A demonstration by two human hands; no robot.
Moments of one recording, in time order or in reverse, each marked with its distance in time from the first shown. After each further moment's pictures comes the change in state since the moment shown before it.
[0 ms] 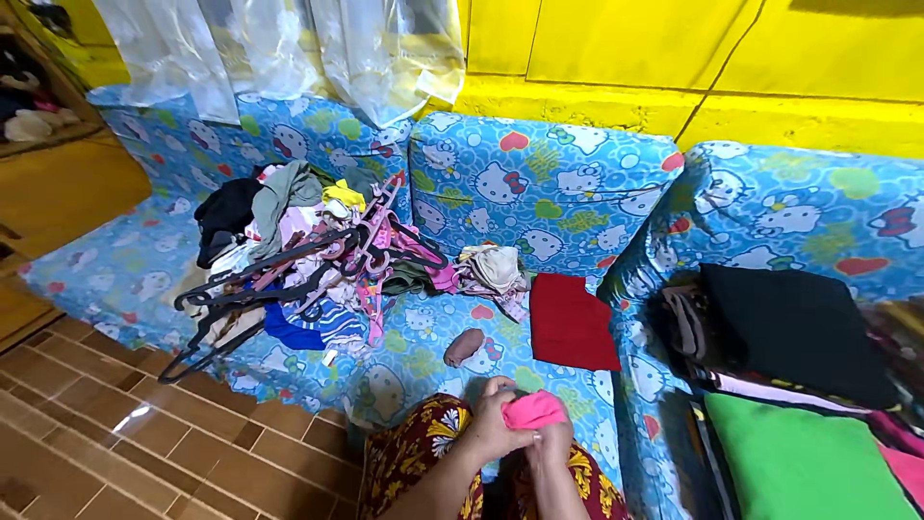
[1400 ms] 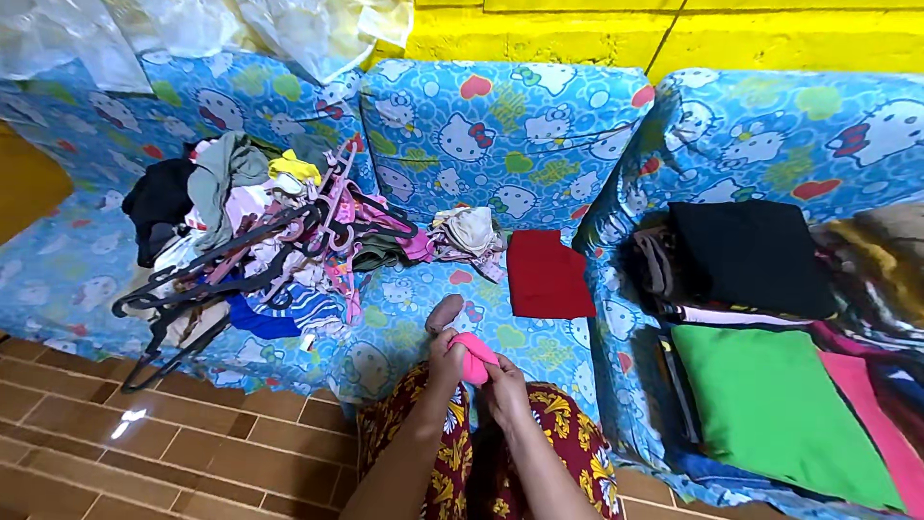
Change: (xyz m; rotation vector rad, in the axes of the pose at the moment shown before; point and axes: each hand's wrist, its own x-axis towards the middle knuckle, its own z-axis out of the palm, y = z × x) left_hand 0.019 -0.013 -0.025 -0.284 0.415 -0.045; right_hand -0.013 0.012 0.007 -0.120 -0.292 0.297
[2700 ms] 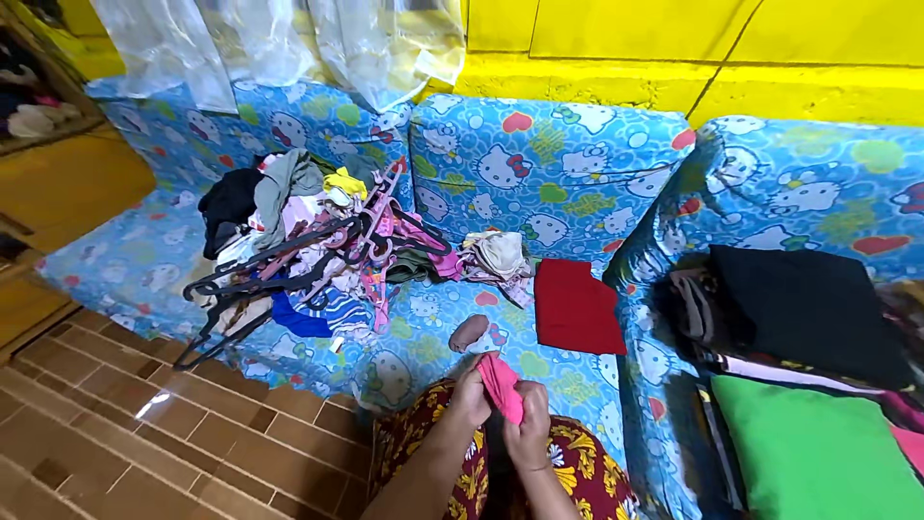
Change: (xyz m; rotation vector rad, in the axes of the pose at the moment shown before) left_hand -0.012 0.003 0.010 -0.840 -0.041 -0.552; right_hand 0.001 0.019 -0.013 -0.676 0.048 -1.332
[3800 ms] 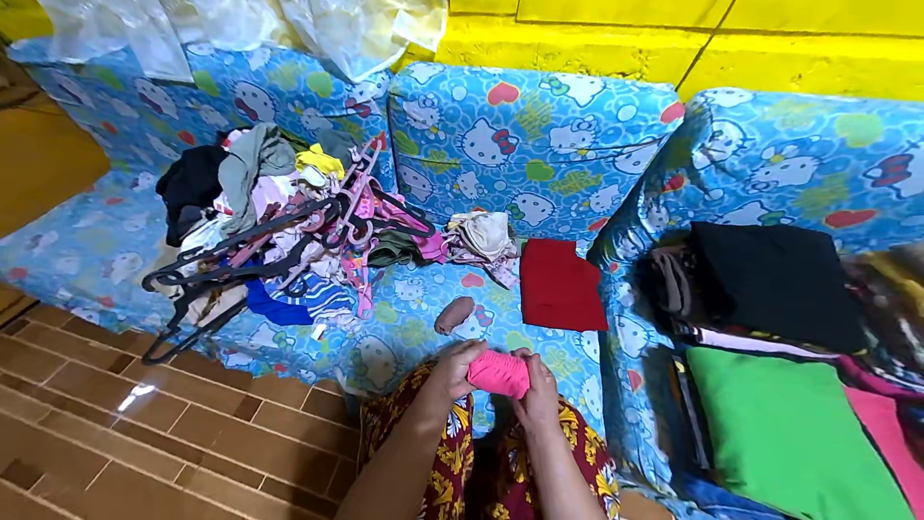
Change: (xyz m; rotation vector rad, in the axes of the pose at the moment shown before) left_hand 0.002 0.018 -0.007 0.268 -0.198 -0.151; right_hand 0.024 0.013 -0.022 0.946 -0.004 0.844
